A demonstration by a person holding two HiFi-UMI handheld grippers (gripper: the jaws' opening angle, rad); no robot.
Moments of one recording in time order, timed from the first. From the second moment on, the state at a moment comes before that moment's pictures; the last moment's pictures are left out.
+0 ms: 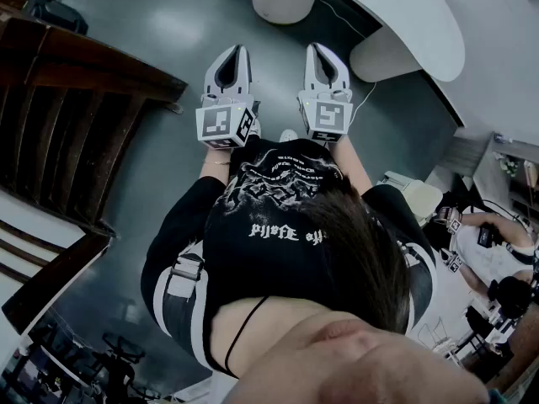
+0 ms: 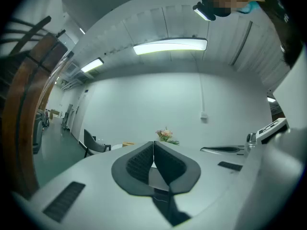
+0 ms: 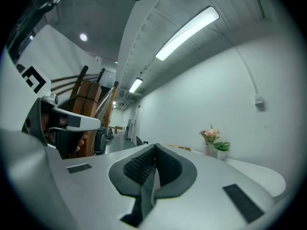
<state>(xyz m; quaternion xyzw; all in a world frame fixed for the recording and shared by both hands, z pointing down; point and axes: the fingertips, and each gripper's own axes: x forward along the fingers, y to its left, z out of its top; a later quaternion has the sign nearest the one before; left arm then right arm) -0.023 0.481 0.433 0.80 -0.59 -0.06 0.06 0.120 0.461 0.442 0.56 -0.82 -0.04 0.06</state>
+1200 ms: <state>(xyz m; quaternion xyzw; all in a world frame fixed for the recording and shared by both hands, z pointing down) 0.026 0.482 0.457 0.78 -0.61 -0.03 0.08 0.147 0.453 0.464 0.49 -0.87 -0.02 0.06</state>
